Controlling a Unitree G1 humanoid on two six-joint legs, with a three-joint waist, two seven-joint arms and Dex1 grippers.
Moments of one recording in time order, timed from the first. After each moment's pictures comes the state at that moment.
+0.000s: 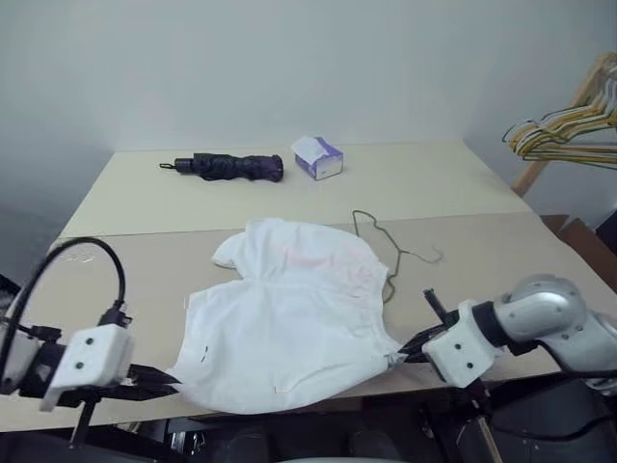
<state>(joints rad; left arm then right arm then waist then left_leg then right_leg) 0.48 1.15 0.58 -0.53 -0.55 0.24 -1.55 -0.21 -1.16 0.24 -0.41 0.16 -0.16 1.33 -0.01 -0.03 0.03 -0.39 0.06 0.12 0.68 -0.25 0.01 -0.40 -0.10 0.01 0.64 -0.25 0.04</state>
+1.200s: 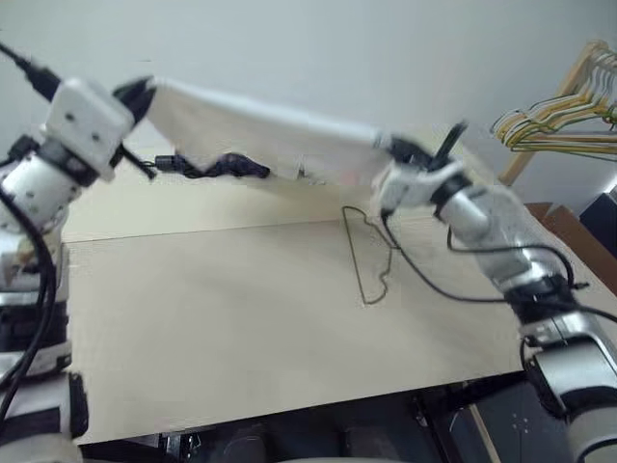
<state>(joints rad) -0.40 0.92 0.25 -0.10 -0.19 -0.08 -0.74 -0.69 -0.75 0.39 0.22 -0.54 -0.30 0.26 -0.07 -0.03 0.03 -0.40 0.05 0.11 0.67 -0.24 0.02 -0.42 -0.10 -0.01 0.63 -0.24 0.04</state>
